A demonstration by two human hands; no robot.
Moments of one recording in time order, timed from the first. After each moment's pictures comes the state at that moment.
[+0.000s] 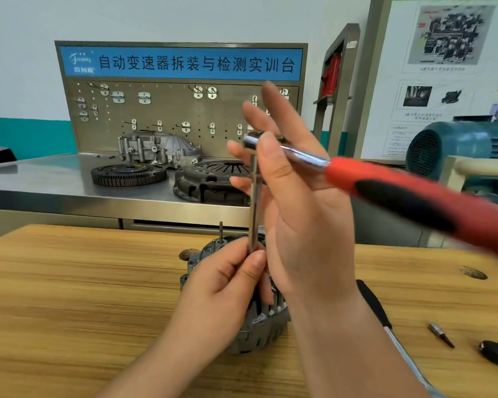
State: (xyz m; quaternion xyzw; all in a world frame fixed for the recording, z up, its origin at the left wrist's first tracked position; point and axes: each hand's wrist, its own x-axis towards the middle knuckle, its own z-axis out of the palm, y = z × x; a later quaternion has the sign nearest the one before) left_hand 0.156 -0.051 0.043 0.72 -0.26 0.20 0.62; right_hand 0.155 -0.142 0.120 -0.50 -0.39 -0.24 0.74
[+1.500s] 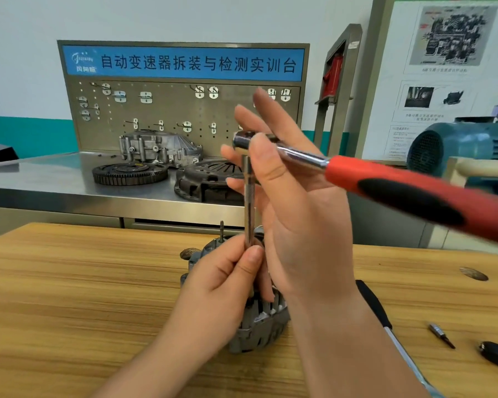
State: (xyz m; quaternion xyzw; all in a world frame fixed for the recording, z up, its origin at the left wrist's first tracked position) left_hand 0.156 -0.050 0.046 0.71 -0.26 0.20 0.63; right_hand 0.155 -0.141 0.118 -0.51 -0.40 -0.23 0.73
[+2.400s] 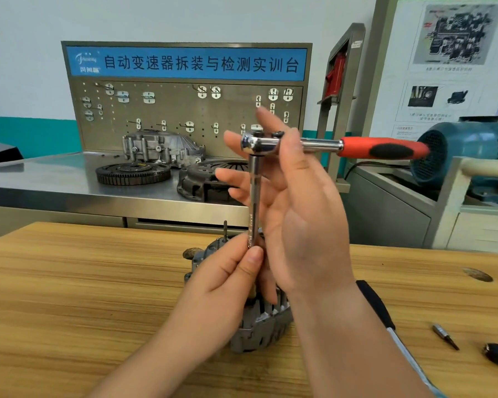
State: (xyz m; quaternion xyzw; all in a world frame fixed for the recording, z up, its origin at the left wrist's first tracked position) left_hand 0.155 -0.046 0.045 0.70 -0.29 0.16 0.63; right_hand 0.157 -0.142 0.117 -0.48 -0.37 -0.15 0.78
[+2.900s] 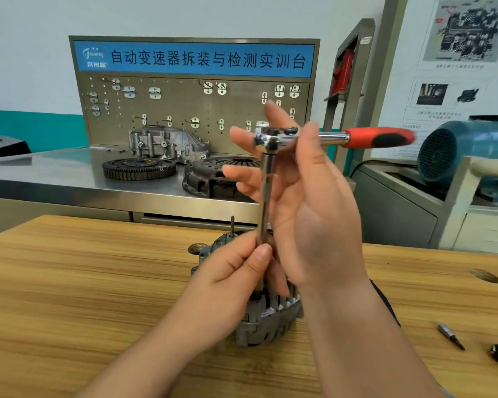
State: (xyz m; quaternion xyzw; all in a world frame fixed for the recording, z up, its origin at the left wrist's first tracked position) left_hand 0.156 -0.041 0.049 0.69 -0.32 0.14 0.63; right_hand 0.158 -0.143 0.118 -0.48 -0.37 -0.13 0.79
